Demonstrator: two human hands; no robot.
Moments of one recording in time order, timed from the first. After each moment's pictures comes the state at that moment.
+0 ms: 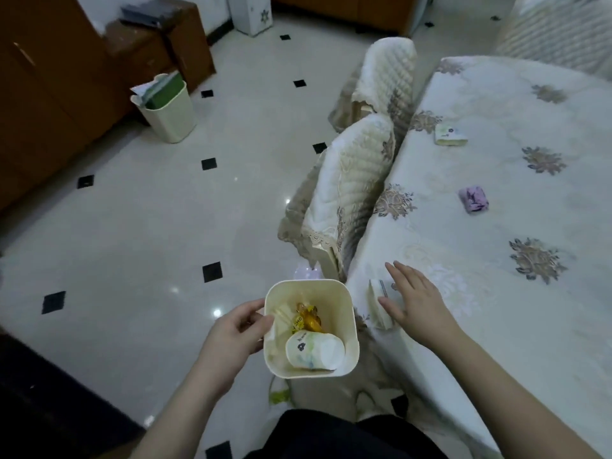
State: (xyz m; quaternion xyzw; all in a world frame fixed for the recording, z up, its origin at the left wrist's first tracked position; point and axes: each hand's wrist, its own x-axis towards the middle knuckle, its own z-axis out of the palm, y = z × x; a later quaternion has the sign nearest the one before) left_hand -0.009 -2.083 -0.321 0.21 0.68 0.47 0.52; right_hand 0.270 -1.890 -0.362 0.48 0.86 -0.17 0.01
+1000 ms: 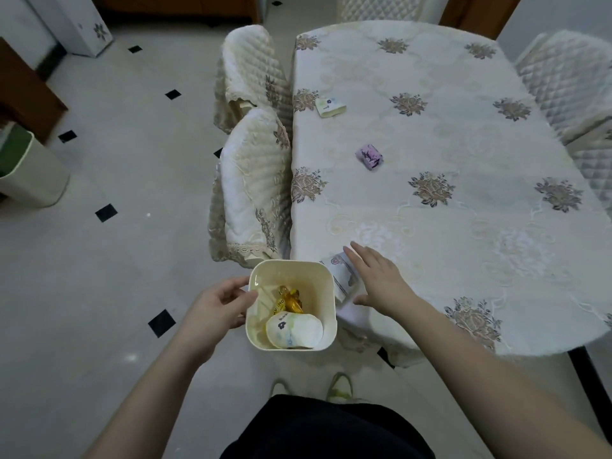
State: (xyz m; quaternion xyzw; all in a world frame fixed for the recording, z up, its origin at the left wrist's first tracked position) left_hand -0.015 -1.980 -0.309 0.38 0.64 0.33 0.59; right_hand 0.298 -1.917 -0.369 0.58 0.80 -0.16 0.05
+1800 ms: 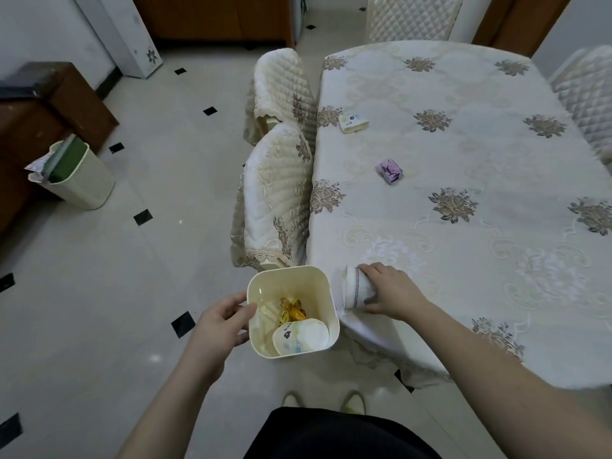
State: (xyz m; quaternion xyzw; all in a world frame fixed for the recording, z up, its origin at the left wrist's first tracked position) left_hand -0.006 -2.010 -0.302 0.29 0.69 0.38 0.54; right_hand 0.312 -1.893 -0.395 0.55 0.81 -0.19 0.04
